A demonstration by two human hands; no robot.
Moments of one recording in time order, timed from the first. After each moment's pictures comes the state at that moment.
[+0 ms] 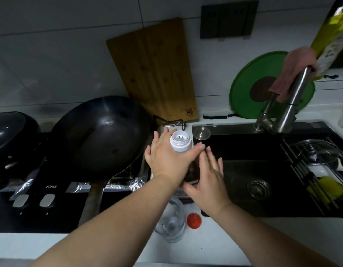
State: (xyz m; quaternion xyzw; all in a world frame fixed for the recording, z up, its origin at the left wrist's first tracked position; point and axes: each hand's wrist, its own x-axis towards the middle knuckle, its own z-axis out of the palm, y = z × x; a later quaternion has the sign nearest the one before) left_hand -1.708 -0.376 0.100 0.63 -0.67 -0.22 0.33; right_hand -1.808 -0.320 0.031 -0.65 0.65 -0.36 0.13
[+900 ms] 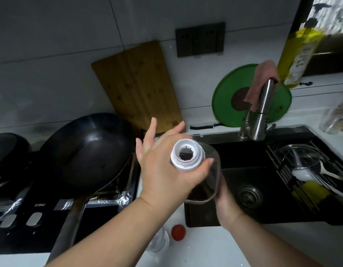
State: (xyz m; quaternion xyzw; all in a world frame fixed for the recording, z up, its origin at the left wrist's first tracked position) left_hand -1.748 -0.313 0.170 0.42 -0.75 -0.14 0.50; right_hand -1.882 -0.297 0.008 -0.28 0.54 -0.60 0.52
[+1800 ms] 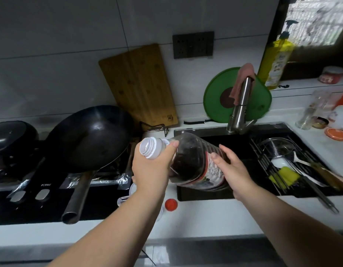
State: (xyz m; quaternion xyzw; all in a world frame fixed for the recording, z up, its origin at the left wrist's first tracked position) left_hand -1.730 -0.257 0.134 0.59 -0.48 -0.36 0.55; right_hand -1.917 -0.228 0.081 -0.36 0.62 -0.54 0.43
